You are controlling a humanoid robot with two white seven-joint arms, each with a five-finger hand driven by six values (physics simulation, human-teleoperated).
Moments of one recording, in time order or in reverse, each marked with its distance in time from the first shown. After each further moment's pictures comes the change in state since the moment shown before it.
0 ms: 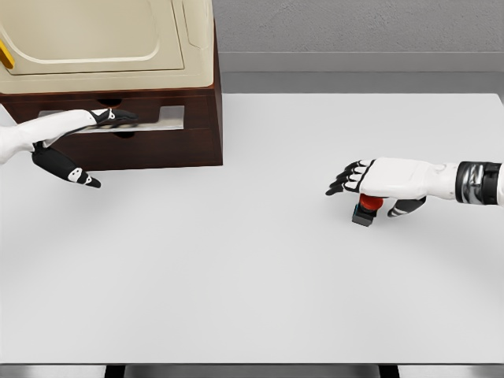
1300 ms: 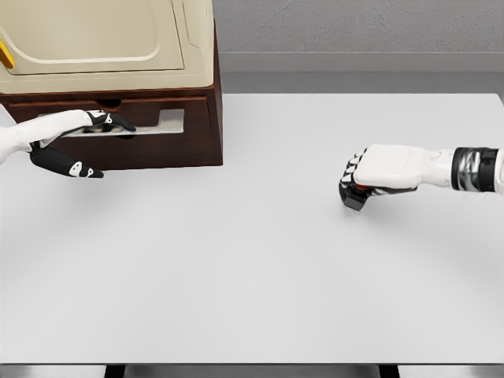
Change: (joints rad) left arm 0.002 0.010 0.002 -0.004 0.015 0.007 -0.005; right arm -0.081 0.004 0.026 -0.039 0.024 0.000 -0.003
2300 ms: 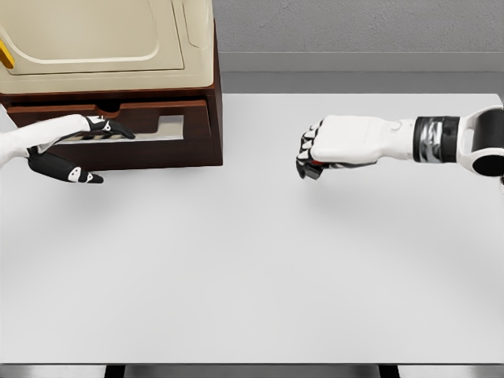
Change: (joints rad) left arm 0.031 0.027 0.010 -0.036 0.030 -0.004 0.009; right arm -0.138 0.131 0.058 -0.014 -0.002 -0.001 -0.001
